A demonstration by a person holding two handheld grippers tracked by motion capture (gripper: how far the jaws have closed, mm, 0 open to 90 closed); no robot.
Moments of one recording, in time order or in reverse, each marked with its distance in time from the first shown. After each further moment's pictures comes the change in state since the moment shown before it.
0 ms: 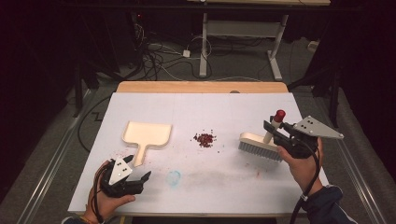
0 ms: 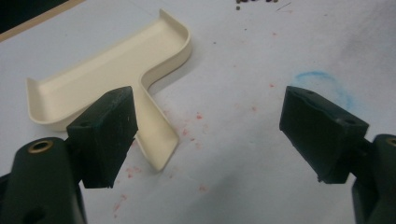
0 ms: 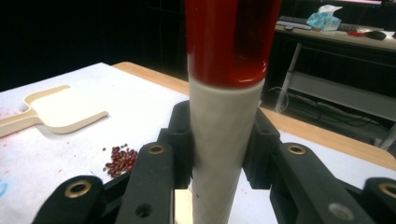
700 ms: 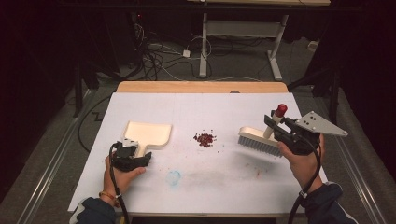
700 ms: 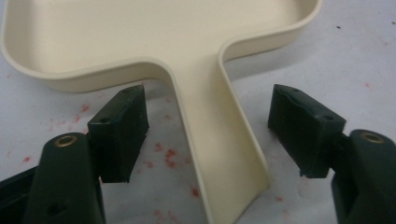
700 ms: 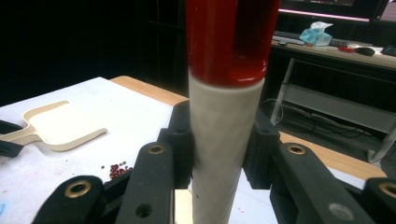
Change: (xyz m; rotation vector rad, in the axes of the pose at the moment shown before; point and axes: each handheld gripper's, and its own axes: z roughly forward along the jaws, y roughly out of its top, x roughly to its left) left arm 0.042 0.018 0.077 0.212 0.080 -0.340; right arm 0.003 0.017 -0.004 -0.041 -0.014 -0.003
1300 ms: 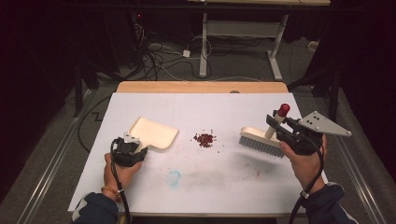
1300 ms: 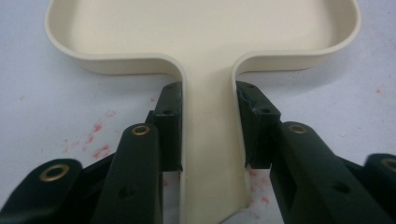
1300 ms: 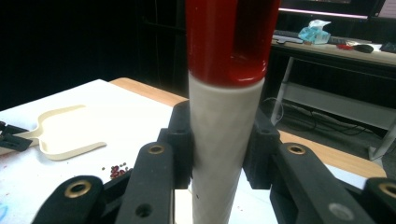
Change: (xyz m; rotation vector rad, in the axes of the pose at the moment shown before) left arm 0.006 0.010 -0.001 0.029 0.002 0.068; right arm -0.004 0.000 -0.003 0.000 -0.001 0.014
